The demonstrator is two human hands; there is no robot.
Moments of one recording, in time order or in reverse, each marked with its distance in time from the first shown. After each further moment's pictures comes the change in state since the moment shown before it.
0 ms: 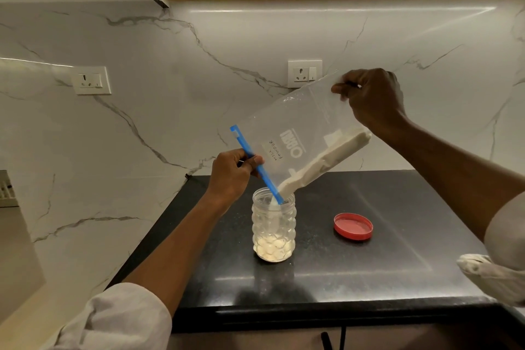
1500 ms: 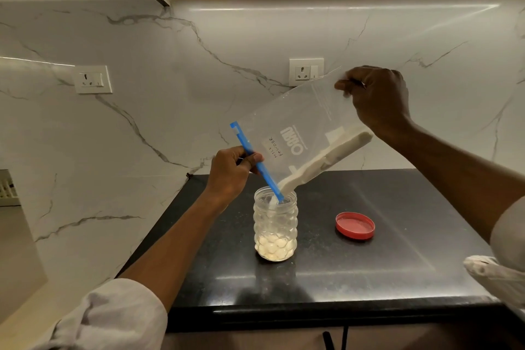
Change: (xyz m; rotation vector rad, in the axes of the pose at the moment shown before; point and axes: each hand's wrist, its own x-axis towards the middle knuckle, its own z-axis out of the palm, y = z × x) left_hand 0.003 -0.002 -0.004 0.033 0.004 0.040; right_hand -0.006 -0.003 -0.001 0.020 0.055 -0.019
